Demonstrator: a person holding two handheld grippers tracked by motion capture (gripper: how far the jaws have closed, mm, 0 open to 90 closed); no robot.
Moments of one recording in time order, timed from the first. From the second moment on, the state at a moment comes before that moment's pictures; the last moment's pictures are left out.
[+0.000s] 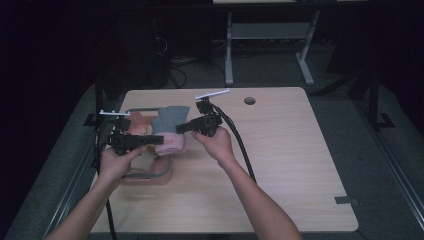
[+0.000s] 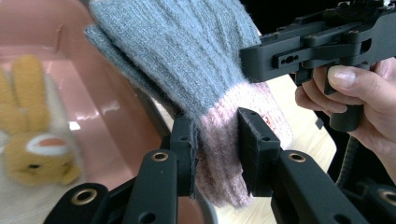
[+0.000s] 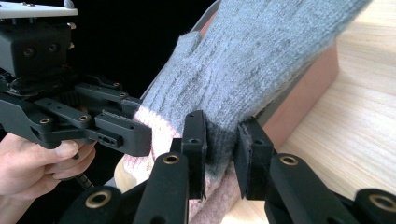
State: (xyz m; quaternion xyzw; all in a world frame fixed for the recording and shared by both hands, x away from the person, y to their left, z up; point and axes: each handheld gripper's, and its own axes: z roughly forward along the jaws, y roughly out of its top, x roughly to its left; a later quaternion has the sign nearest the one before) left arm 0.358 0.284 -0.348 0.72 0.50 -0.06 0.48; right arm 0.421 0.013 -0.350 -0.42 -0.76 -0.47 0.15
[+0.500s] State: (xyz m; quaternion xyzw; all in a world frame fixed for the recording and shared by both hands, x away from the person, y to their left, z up) left arm 0.354 0.303 -0.348 0.72 0.50 -0.05 0.47; right arm 0.424 0.032 -0.355 -0.42 -0.76 -0.47 0.17
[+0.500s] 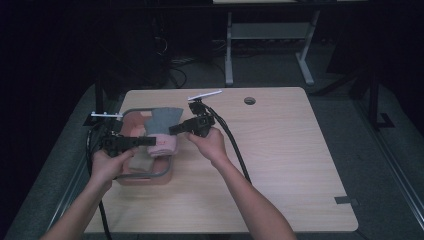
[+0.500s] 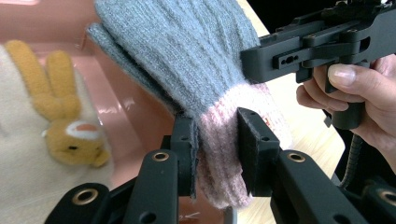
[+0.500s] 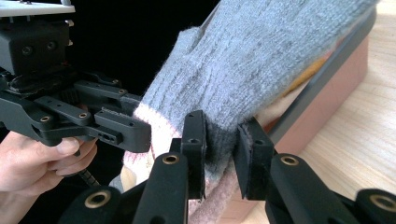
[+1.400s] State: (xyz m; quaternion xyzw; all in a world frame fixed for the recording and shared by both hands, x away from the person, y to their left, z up) left arm 0.350 0.339 -0.352 0.73 0.52 -0.02 0.44; right arm 0.429 0.079 -0.363 -0.41 -0.78 -0.45 0.17
